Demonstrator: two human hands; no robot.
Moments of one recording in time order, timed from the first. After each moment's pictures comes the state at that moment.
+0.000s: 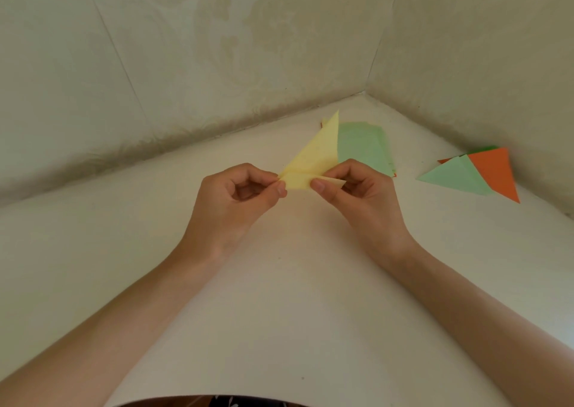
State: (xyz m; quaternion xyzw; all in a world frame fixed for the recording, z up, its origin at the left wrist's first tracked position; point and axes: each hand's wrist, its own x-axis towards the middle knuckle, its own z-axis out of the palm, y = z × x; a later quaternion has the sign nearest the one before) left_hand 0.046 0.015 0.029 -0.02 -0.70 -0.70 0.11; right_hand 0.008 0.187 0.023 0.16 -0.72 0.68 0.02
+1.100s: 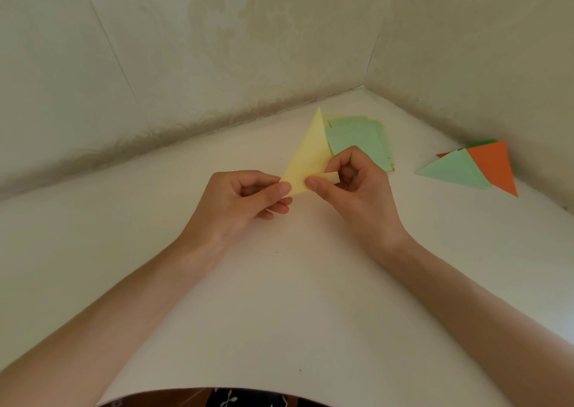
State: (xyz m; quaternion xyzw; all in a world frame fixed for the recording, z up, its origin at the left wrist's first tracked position) left_hand 0.042 0.014 0.028 0.01 -0.72 -0.69 0.01; right_hand 0.008 0.185 0.023 0.14 -0.74 0.65 0.03
